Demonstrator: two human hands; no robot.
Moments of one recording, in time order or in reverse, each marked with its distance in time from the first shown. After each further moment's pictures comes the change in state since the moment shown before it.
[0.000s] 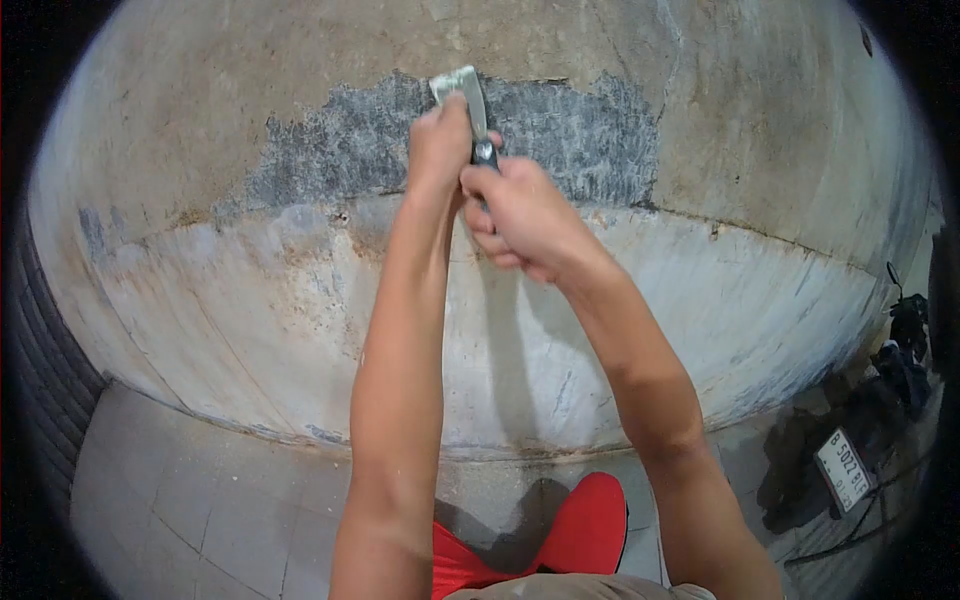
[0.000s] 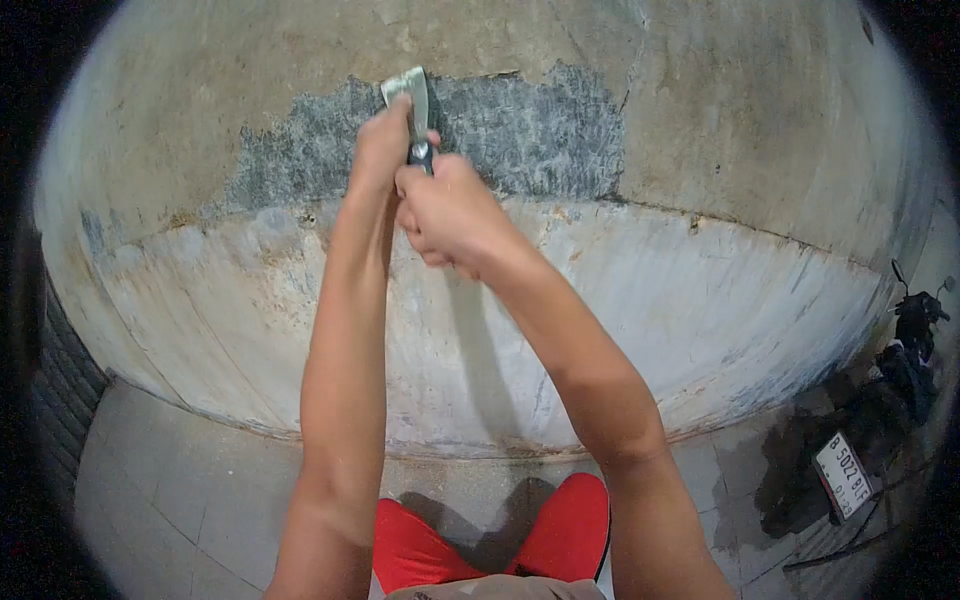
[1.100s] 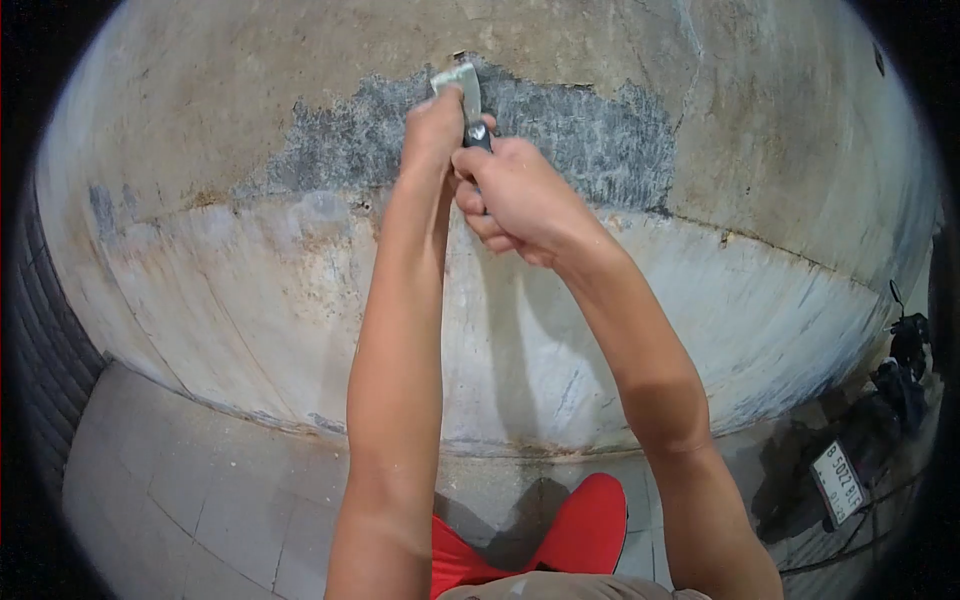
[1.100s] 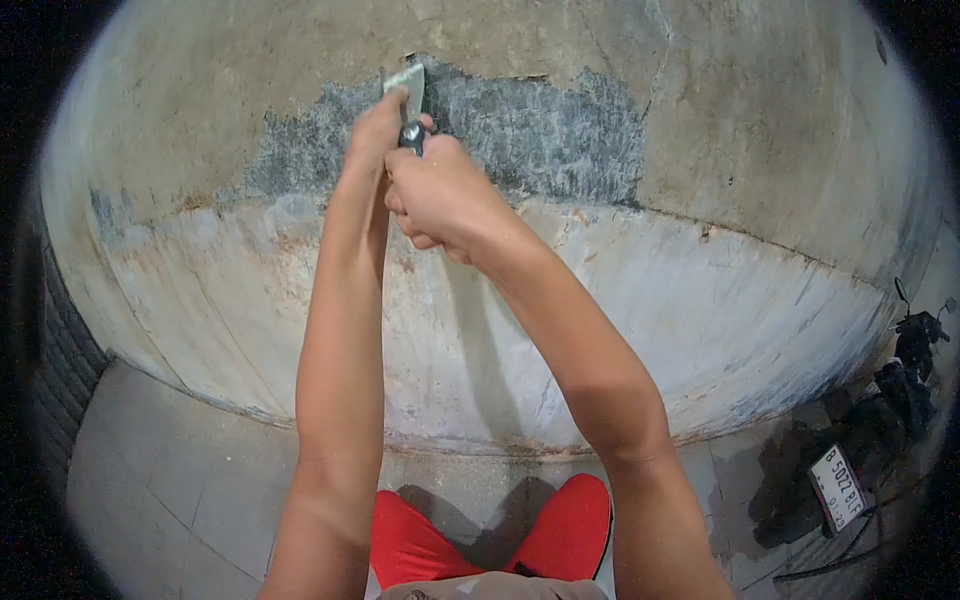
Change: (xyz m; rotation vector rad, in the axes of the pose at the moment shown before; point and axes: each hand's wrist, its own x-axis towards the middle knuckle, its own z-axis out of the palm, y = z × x) left_hand 0.012 0.012 -0.026 -0.098 0.099 -0.114; right_hand 0.010 -0.016 0.031 0.008 -0.019 -0.019
